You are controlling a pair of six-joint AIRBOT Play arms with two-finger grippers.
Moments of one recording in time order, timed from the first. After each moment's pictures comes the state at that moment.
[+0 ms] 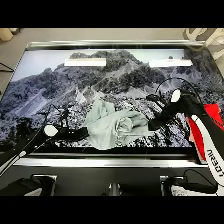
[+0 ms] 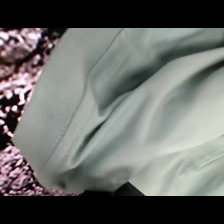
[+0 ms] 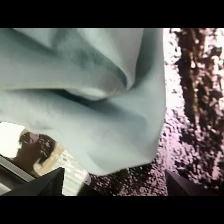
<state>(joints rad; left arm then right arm) -0.37 -1.17 0.54 0.79 -0.64 -1.63 0.06 -1.47 1.10 -1.33 1.36 0.99</state>
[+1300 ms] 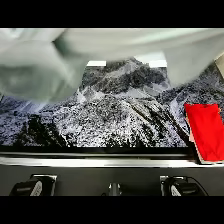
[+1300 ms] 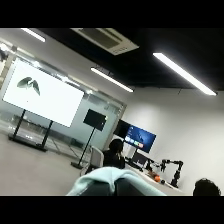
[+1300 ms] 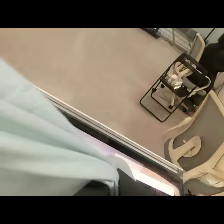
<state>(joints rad) 0.13 -0.50 1.33 0.78 -0.48 -1.47 0.06 -0.78 1.71 -1.51 1.10 1.03</state>
